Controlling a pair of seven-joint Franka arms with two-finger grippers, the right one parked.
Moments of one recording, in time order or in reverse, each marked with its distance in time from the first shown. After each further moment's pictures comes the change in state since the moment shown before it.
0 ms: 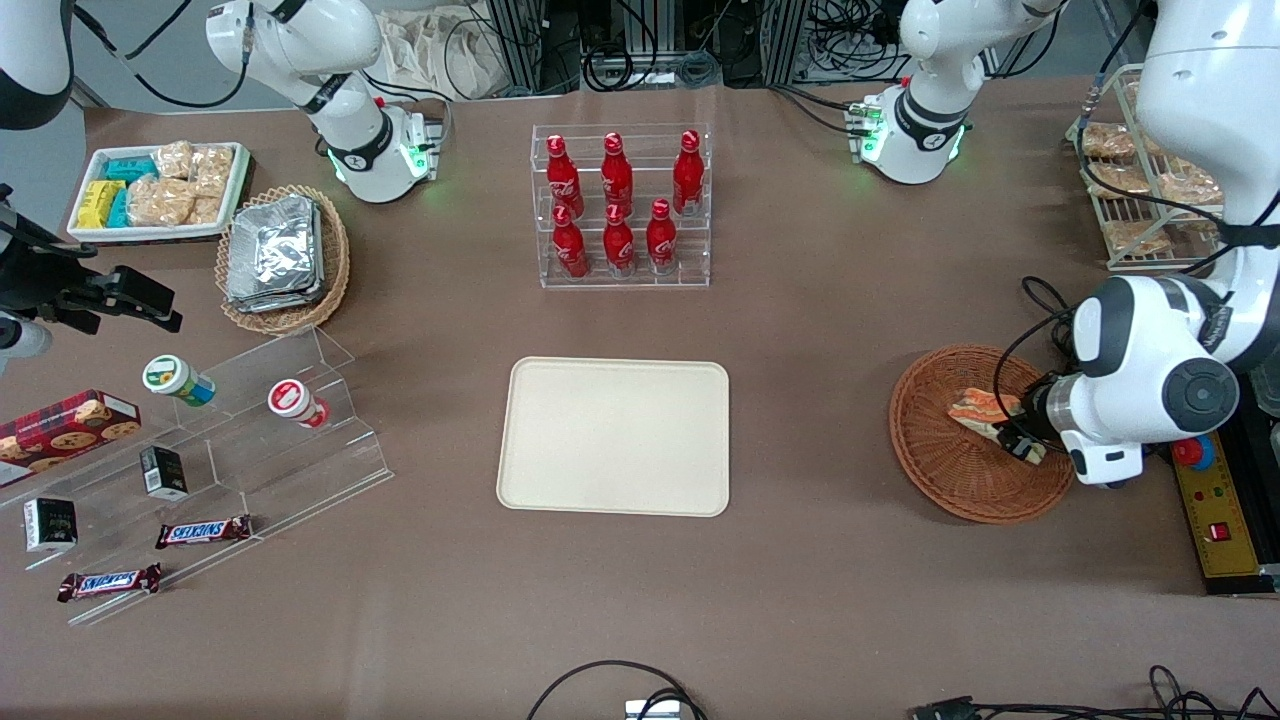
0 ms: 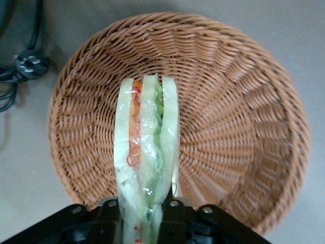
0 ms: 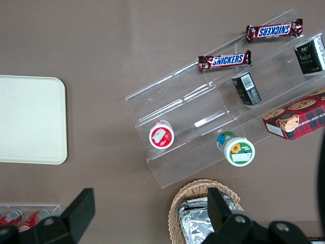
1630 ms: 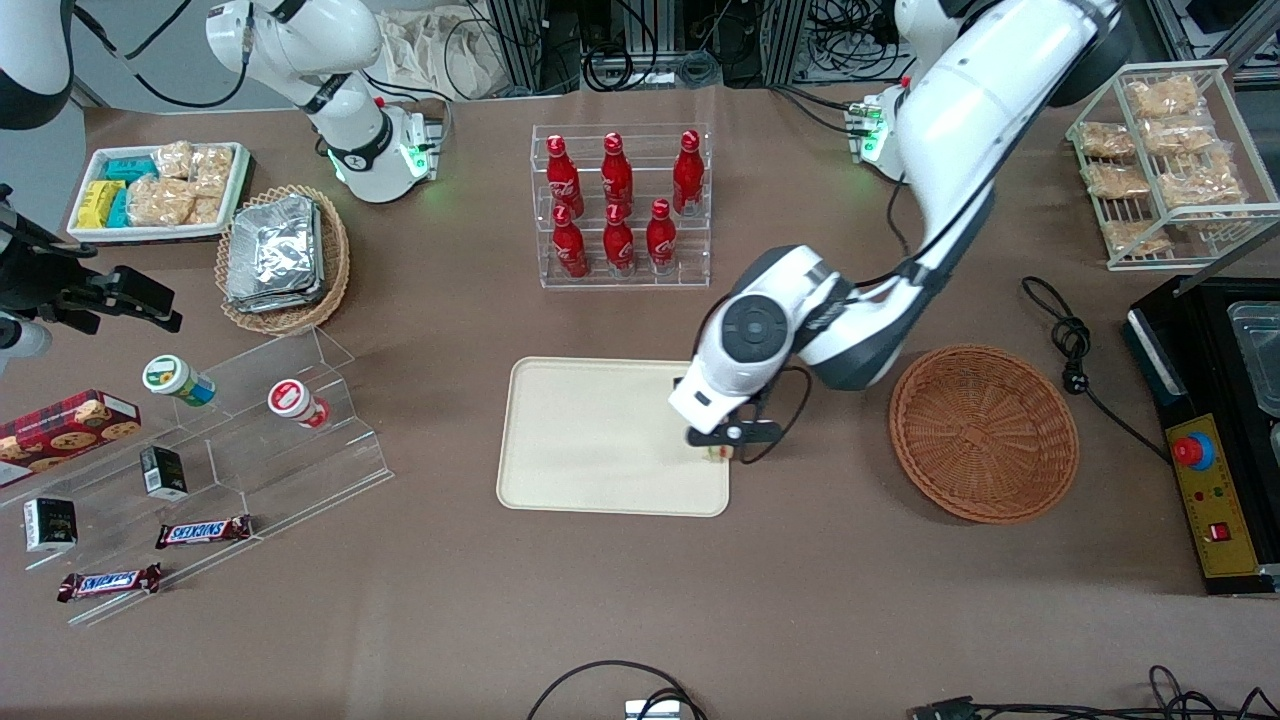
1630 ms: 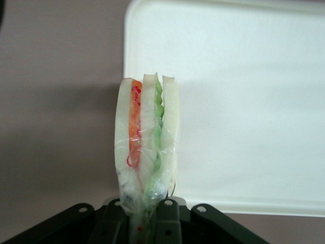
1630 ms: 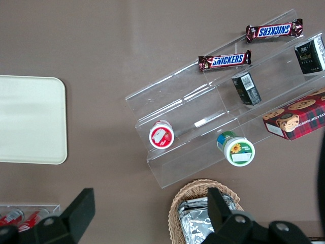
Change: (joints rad) arm -0.518 0.309 -0.238 0.249 0.202 0.099 0.204
